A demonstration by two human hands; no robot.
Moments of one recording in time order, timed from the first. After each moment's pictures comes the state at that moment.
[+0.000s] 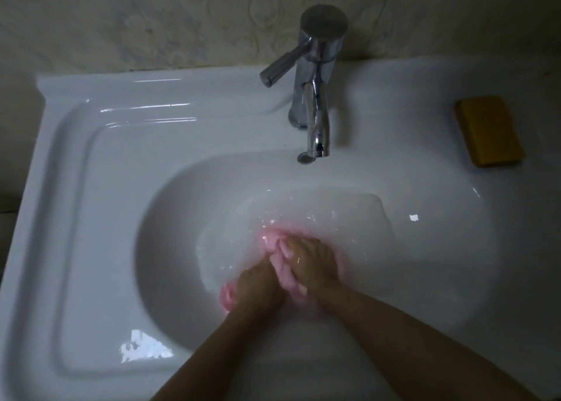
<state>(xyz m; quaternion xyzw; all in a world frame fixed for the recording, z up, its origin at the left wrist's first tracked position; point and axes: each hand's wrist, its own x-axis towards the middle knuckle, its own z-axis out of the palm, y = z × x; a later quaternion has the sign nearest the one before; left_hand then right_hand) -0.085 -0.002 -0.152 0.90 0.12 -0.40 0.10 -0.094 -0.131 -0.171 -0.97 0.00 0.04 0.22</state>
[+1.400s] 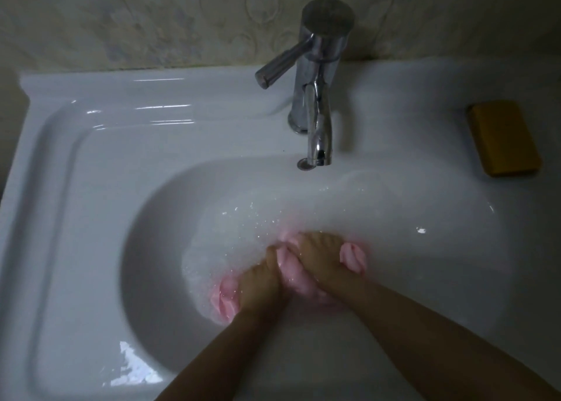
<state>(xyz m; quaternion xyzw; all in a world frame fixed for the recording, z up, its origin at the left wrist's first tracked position) -0.087 -0.024 -0.153 0.96 -0.02 -0.24 0.18 -0.046 -0.160 -0.177 -0.96 -0.06 0.26 0.03</state>
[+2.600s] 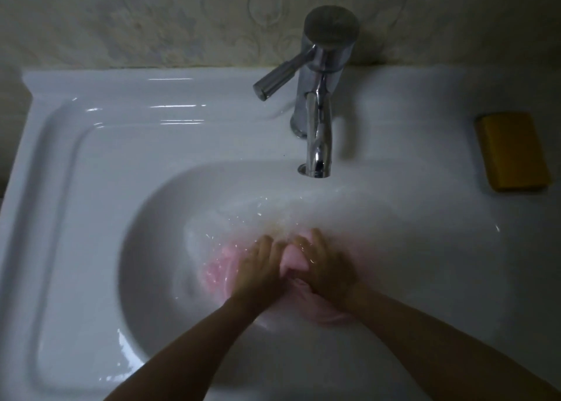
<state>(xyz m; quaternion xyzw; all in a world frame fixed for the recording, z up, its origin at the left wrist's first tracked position) -0.071 -0.014 -0.176 0.97 -0.21 -0.10 0.11 -0.075 -0.183 -0.189 -0.98 -0.14 -0.01 0.17</state>
